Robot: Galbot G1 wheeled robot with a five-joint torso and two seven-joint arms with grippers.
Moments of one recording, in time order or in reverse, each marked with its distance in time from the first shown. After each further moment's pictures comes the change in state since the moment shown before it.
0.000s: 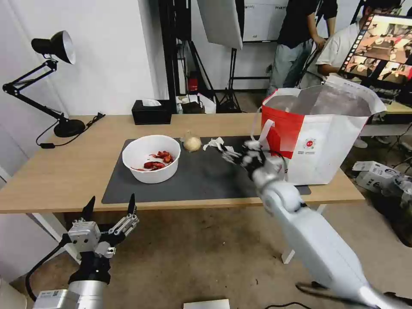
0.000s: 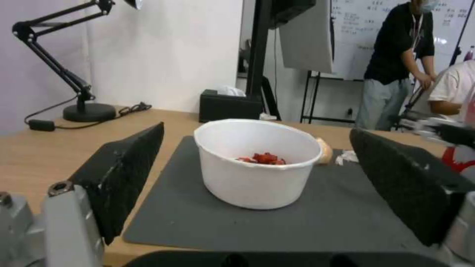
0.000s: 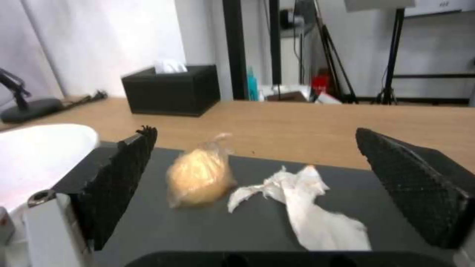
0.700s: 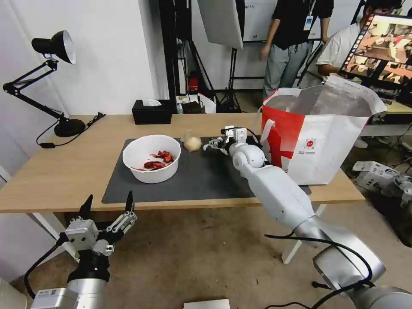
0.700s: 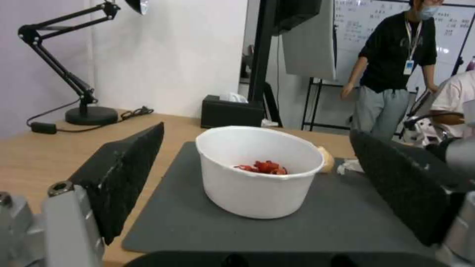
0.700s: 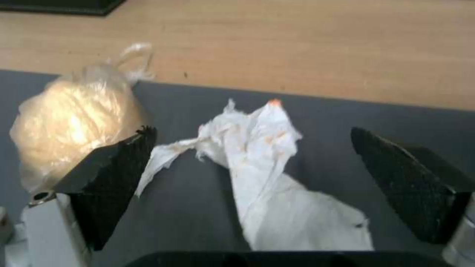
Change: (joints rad) left arm -0.022 0.014 0.002 -0.001 -0.023 -0.003 -0.025; right arm 0.277 0.164 -0.080 -0.415 0.052 -0.289 0.112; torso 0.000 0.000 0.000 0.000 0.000
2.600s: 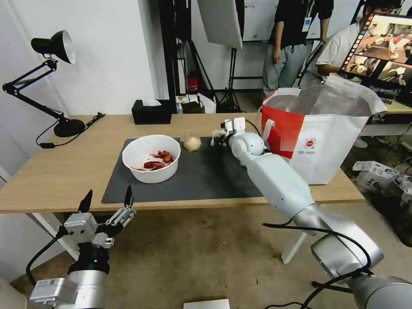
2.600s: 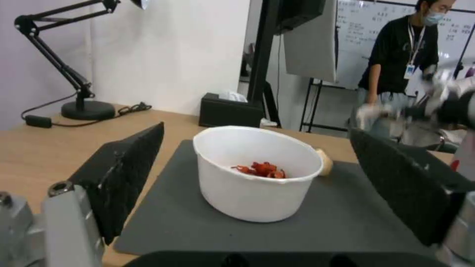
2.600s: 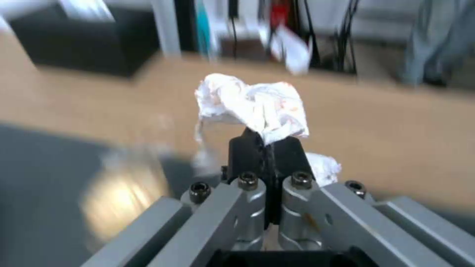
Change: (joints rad) left arm -0.041 0.040 0.018 0.000 -0.042 0.038 -0.052; right arm 0.096 -0.048 -0.024 0.160 0.028 -0.092 0.064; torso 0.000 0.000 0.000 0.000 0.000
